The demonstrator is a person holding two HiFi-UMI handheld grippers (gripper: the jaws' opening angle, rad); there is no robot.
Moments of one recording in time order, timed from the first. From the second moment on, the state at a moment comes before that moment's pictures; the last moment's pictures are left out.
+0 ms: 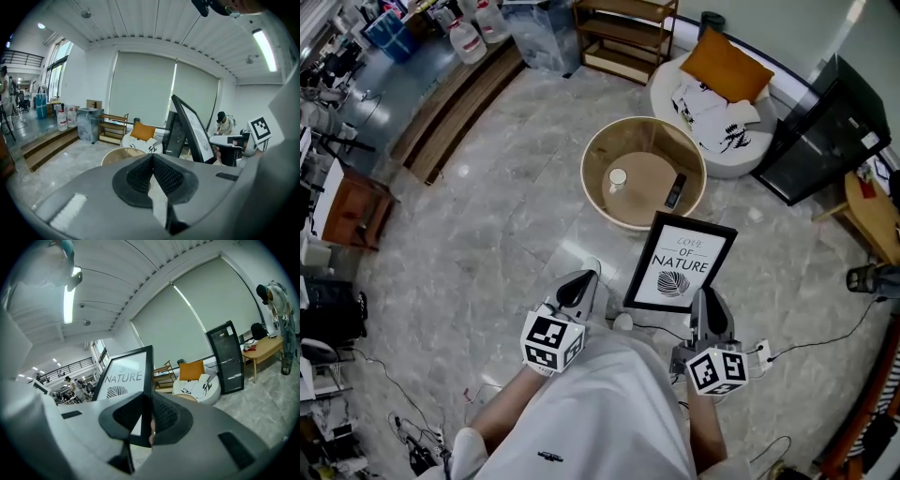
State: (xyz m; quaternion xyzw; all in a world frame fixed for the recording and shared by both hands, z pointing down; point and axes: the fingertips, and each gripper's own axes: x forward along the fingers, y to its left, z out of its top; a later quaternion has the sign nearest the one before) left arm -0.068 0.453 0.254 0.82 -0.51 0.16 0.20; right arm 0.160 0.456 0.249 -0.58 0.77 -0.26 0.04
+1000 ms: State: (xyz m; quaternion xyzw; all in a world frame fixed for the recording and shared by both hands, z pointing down) left arm -0.049 0.124 0.296 0.91 -0.26 0.15 0.30; right arm 0.112 0.153 0.282 -0.64 0.71 -0.28 -0.03
